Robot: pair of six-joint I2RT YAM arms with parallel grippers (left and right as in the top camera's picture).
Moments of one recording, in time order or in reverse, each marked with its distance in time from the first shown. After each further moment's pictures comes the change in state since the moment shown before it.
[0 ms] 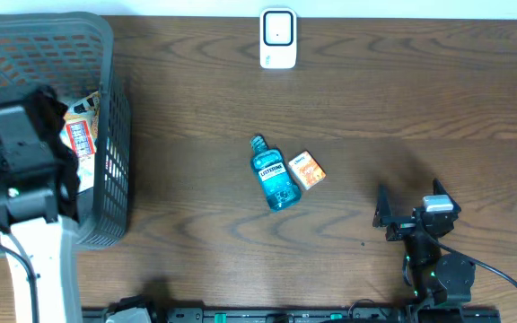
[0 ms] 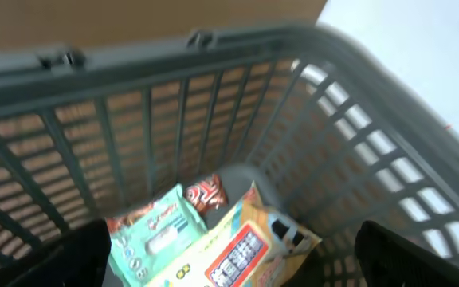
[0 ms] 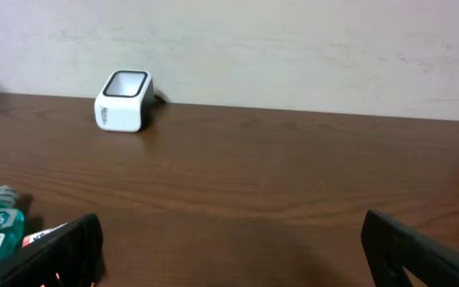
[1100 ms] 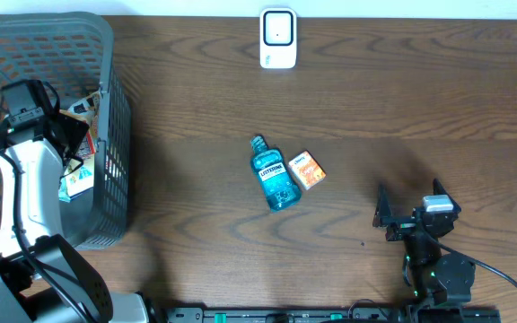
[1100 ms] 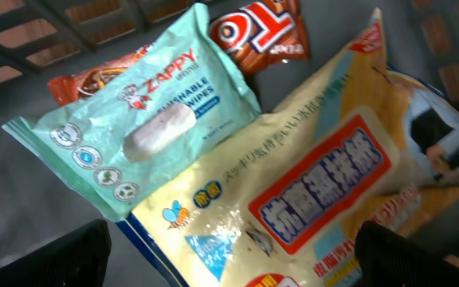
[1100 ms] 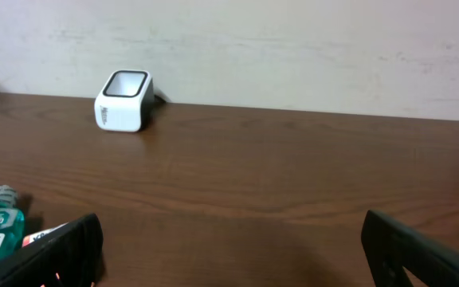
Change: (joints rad) left arm 0.157 0.443 0.000 -0.098 0.323 -0.089; right arm 0.000 0.000 0.000 0.000 0.000 0.000
